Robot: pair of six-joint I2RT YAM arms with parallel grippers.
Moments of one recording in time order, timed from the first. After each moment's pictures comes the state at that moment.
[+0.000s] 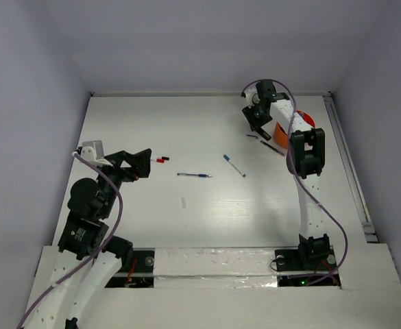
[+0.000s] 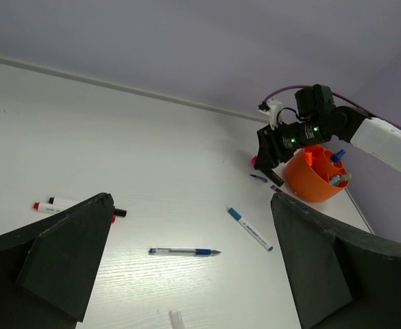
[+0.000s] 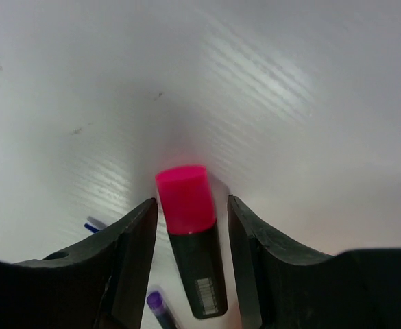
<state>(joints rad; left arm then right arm) -0.36 0.42 0.71 -0.24 -0.12 -0.45 0.19 2.48 2.22 -0.79 -0.08 -0.39</state>
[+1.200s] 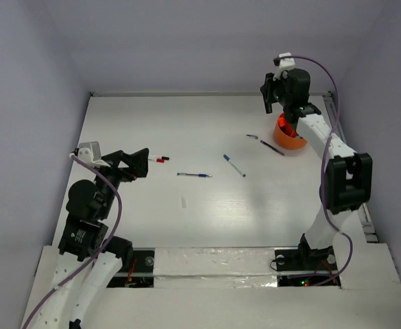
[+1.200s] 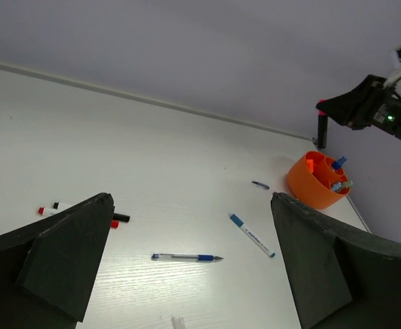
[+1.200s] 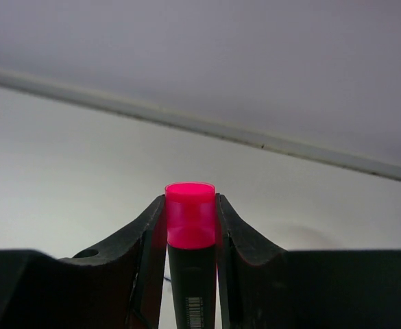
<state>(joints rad) -0.32 0.41 0.70 -0.23 -0.09 -0.45 0.16 1.82 1.54 0.02 -0.12 -0.04</state>
